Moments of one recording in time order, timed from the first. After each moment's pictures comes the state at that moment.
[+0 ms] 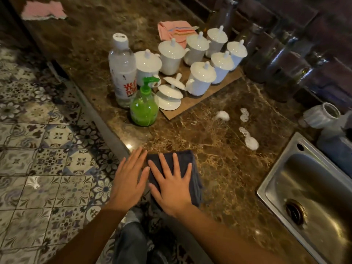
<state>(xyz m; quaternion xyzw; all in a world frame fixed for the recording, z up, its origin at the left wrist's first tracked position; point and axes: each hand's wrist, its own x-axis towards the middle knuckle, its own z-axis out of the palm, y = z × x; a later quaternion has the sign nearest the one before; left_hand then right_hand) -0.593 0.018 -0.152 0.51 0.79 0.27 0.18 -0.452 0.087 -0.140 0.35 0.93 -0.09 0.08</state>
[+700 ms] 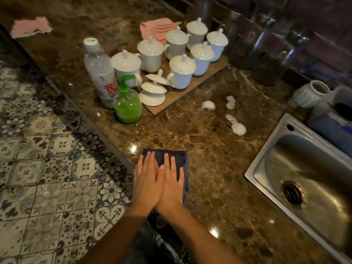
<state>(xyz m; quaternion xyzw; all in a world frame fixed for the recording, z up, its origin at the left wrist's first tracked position) -0.501 0.039 -0.107 0.40 0.83 0.26 0.28 -0.432 0.064 -0.128 0.48 0.86 -0.18 0.05</state>
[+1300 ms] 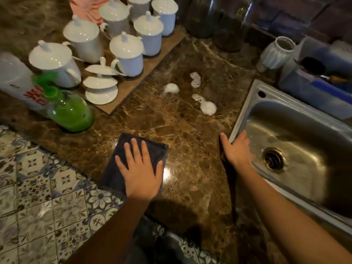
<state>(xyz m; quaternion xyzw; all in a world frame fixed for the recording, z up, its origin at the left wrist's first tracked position) -0.461 0.096 -0.151 0.57 0.81 0.01 0.11 -0.223 0.233 -0.130 0.82 0.52 -0.23 -0.04</state>
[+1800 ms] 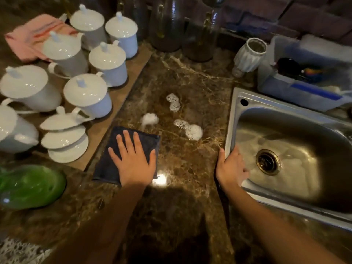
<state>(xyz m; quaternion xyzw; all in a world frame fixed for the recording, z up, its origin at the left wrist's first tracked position) -0.490 0.257 -0.154 0.64 0.76 0.02 0.09 -0.242 0.257 -0.144 0.89 0.42 -0.14 -0.06</state>
